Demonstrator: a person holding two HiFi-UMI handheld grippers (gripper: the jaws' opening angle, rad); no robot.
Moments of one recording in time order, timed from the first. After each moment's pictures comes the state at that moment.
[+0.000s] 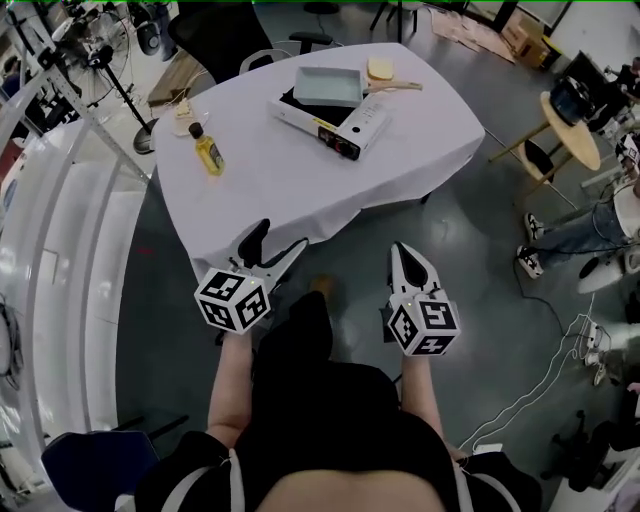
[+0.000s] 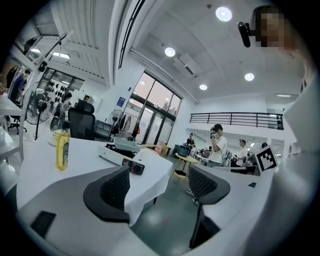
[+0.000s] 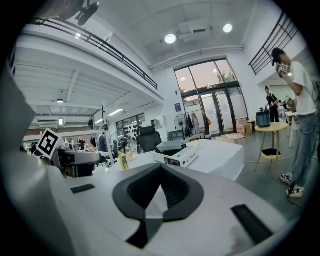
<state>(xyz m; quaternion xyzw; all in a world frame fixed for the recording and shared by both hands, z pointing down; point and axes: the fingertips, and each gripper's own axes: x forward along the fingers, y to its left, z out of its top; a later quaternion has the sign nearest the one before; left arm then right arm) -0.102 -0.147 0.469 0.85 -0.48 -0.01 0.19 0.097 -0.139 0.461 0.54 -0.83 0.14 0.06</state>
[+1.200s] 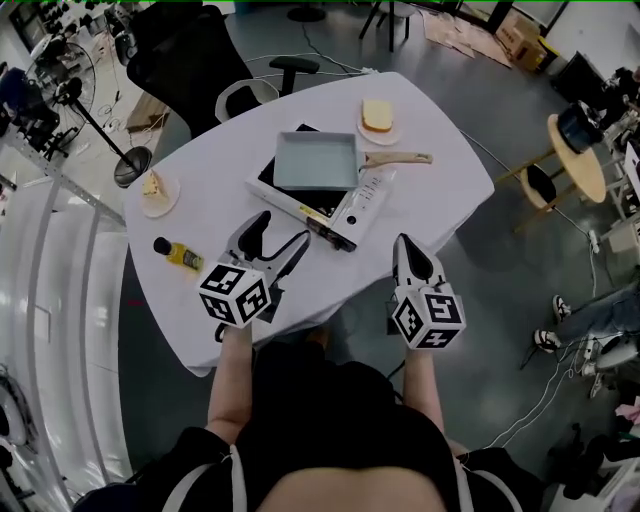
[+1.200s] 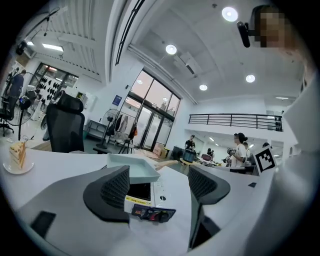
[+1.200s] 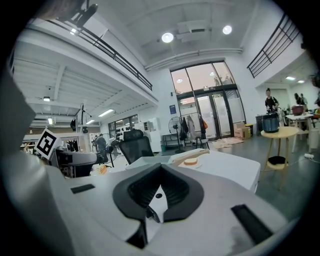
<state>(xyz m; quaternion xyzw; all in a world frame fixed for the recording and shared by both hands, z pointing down) -0.104 -0.445 0.453 0.87 -0.46 -0.02 0.19 0.101 -0.429 0.443 0.57 -0.81 0.13 0.05</state>
